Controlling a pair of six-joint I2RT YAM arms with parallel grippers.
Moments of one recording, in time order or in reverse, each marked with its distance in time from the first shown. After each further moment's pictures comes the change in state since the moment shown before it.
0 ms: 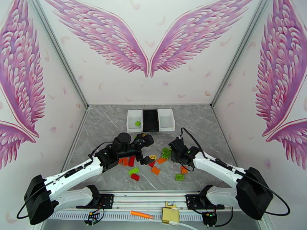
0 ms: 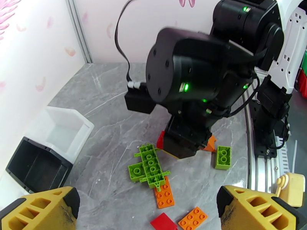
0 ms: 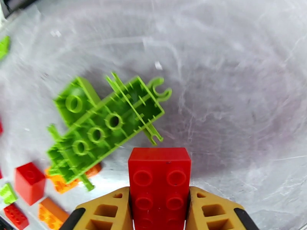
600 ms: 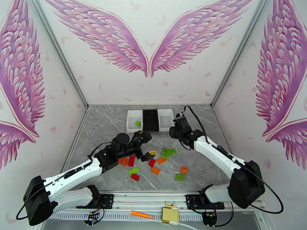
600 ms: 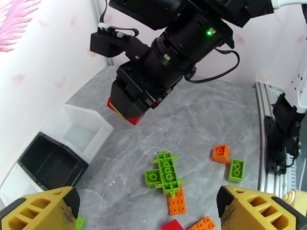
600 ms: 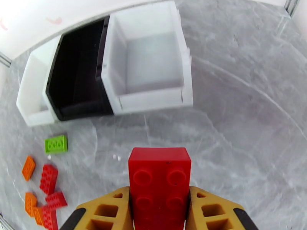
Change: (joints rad) left arm 0.000 -0.015 -0.027 0.089 -0.135 -0.089; right arm -0.203 0.222 0.351 0.200 -0.038 -0.230
